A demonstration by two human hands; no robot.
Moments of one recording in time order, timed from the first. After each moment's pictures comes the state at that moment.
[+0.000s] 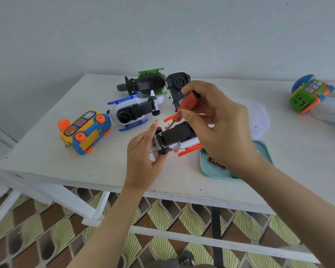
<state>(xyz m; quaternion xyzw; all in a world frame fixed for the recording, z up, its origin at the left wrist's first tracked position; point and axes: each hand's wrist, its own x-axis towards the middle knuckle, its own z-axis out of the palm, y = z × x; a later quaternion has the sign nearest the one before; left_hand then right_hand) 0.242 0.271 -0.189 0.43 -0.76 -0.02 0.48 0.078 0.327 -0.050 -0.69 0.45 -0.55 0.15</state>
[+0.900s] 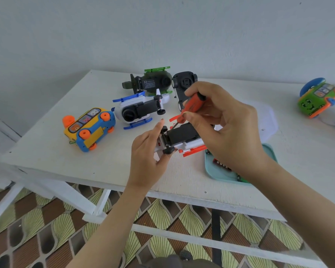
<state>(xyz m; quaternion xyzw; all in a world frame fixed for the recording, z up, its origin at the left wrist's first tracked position) 0.242 0.268 -0.189 0.43 -0.76 -0.02 0.49 0.081 0.325 -0.049 -0.72 0.42 -0.54 0.14</state>
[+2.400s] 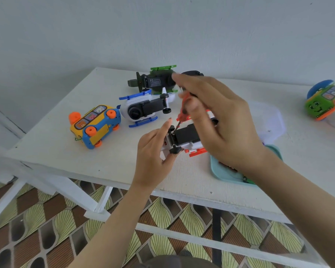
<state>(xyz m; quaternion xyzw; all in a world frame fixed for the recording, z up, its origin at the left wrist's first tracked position) 0.243 0.268 -0.190 0.42 -0.76 -0.03 0.49 0.095 0.313 -0.041 -0.79 0.37 -0.49 0.04</state>
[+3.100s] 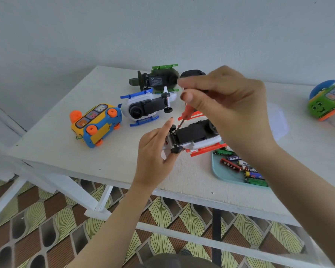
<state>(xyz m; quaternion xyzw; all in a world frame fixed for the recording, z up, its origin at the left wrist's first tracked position) 0.243 0.269 -0.188 0.42 -0.76 -0.03 0.49 0.094 0.308 -0.031 -0.70 0.36 -0.58 0.21</state>
